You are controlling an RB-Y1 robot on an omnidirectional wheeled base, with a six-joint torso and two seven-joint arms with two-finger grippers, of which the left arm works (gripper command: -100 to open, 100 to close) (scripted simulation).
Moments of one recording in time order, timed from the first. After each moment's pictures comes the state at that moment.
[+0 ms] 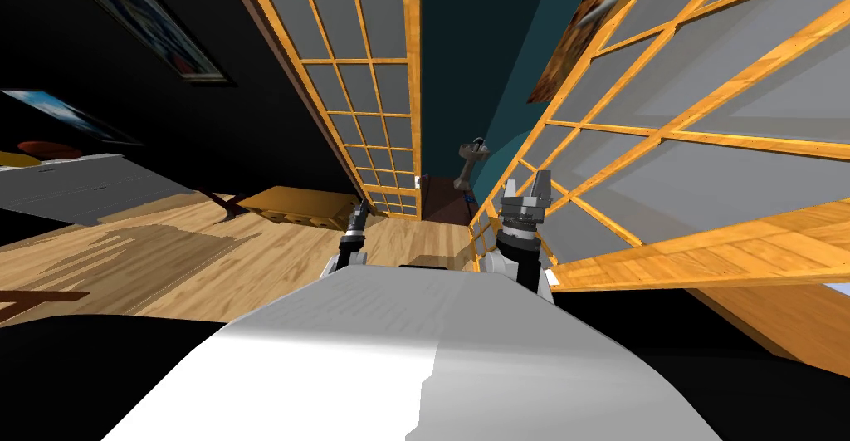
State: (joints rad) arm 0.33 0.10 0.16 -1.68 -0.09 -0.61 -0.55
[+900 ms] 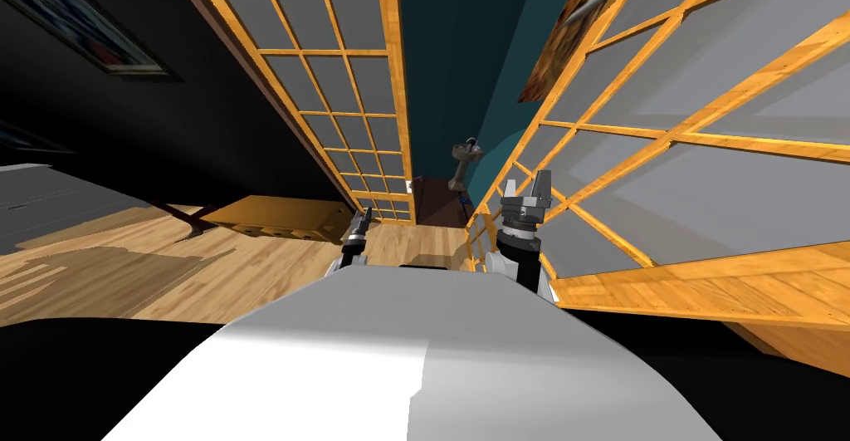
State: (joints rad) arm 0.29 0.10 0.20 -1.50 -0.14 -0.66 -0.72
